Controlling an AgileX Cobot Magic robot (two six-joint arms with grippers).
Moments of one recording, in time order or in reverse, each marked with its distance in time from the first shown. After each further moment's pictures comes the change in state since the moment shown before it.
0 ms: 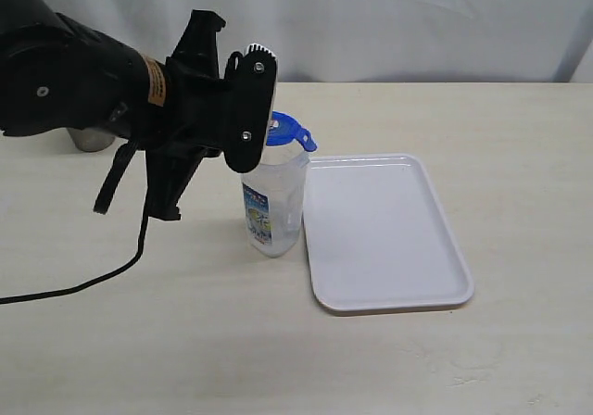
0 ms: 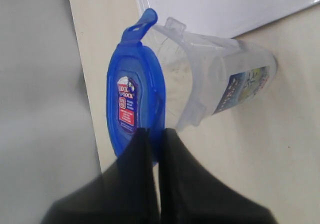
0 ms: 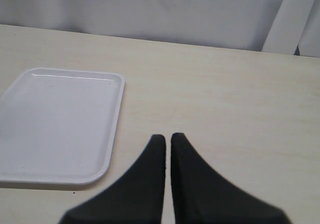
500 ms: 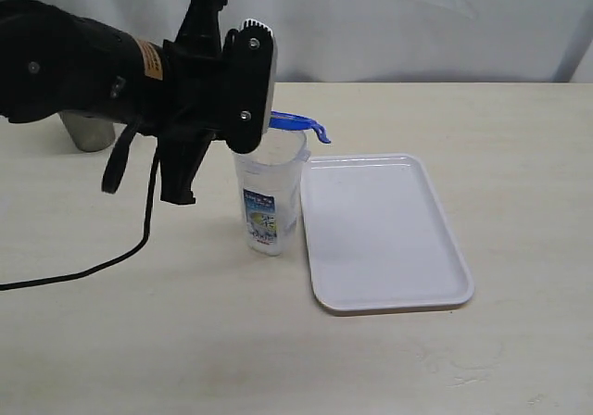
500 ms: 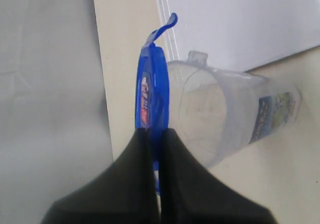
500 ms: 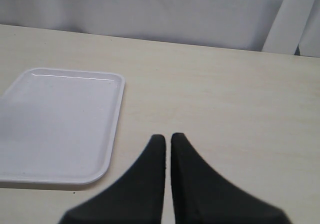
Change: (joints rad) left arm 0.029 0.000 0.000 -0.234 -0.113 0.223; right arm 0.000 0.000 0.000 0.000 0.000 0.000
